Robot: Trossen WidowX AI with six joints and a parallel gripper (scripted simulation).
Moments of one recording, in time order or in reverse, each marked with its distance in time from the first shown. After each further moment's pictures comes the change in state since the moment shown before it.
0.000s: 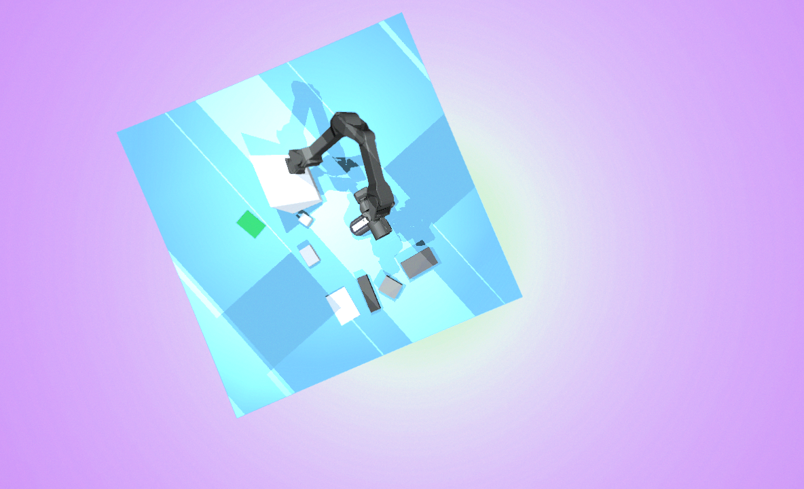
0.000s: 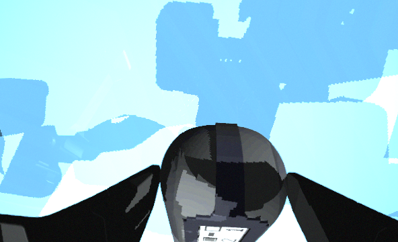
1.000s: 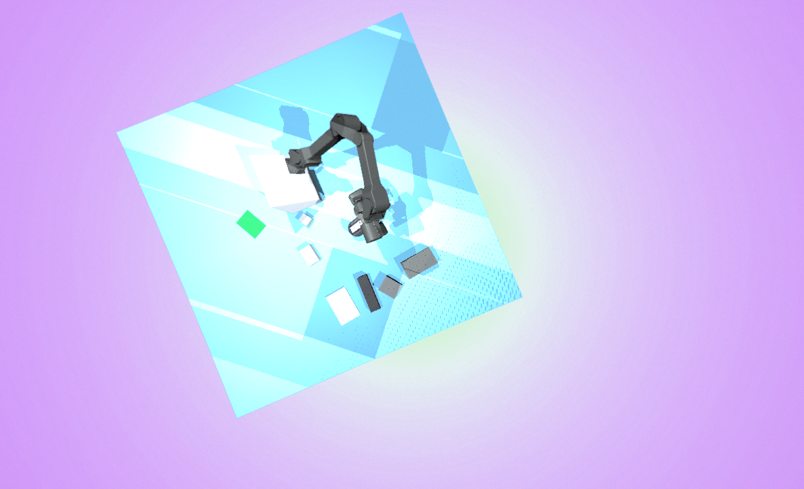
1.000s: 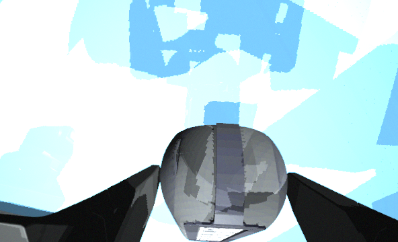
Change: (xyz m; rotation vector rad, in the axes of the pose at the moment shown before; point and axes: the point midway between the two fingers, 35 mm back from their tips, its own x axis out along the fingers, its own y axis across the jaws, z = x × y) arm -0.017 0.000 -0.018 0.001 -0.001 -0.002
